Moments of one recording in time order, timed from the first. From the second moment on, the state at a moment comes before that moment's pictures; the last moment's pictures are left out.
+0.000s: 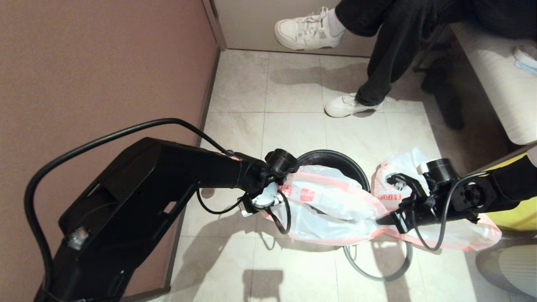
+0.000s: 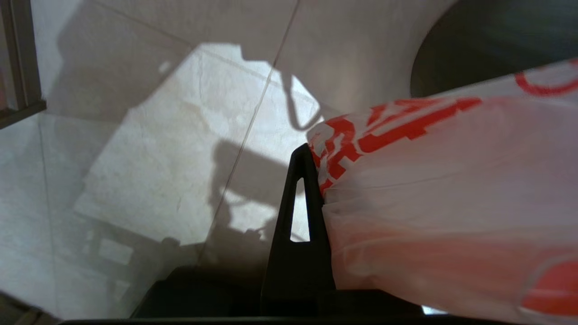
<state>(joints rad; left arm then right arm) -0.64 2.36 -1.79 0.50 0.52 -0.90 0.07 2.09 -1.10 -0.02 0.50 -0.33</state>
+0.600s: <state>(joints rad) -0.67 2.37 -1.69 0.49 0.51 -0.90 0.08 2.13 -1.05 -0.03 0.50 -0.40</state>
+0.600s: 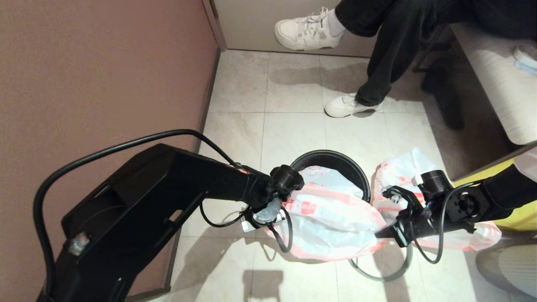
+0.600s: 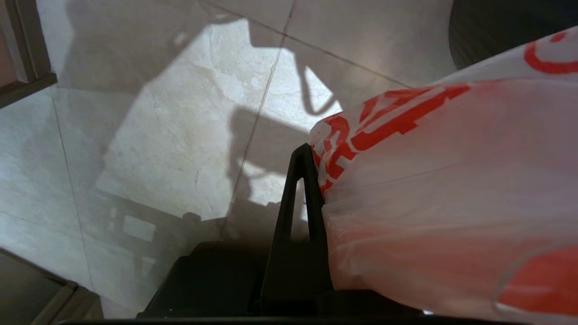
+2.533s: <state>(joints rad) -0.64 2.39 -1.83 0.52 0.53 -0.90 0.05 2.09 -1.00 -0.21 0.63 -0.32</state>
